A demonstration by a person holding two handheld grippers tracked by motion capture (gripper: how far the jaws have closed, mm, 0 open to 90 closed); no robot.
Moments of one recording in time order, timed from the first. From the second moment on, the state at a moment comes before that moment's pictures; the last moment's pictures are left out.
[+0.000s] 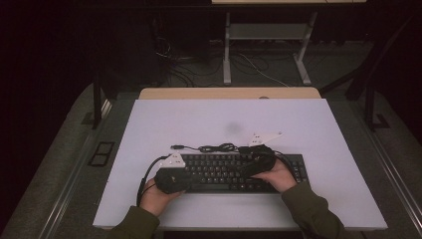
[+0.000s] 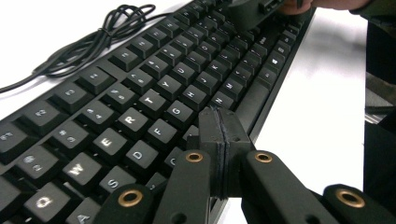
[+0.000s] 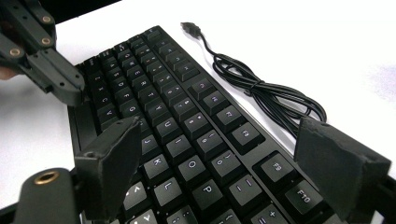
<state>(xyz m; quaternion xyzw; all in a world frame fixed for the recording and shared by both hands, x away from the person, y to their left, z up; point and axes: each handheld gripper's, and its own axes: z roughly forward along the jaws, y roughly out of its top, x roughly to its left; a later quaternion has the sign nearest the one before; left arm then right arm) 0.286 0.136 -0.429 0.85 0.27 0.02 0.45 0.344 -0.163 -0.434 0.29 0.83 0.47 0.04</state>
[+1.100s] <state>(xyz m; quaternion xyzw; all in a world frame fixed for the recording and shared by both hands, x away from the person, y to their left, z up) 0.288 0.123 -0.440 0.87 0.26 0.00 0.42 0.344 -0.164 -0.434 0.29 0.83 0.47 0.04</state>
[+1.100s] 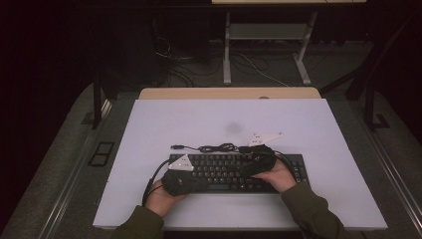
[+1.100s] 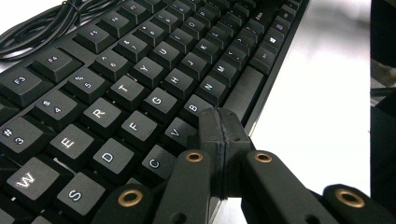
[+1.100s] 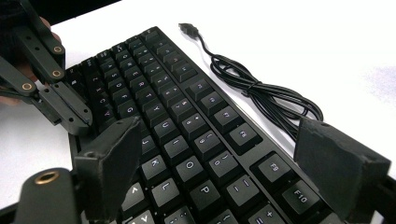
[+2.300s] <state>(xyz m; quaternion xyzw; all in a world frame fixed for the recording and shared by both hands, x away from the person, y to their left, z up) 0.293 0.132 -0.427 0.84 0.28 0.03 0.46 0.341 -0.165 -0.433 0.29 0.83 0.48 0.04</state>
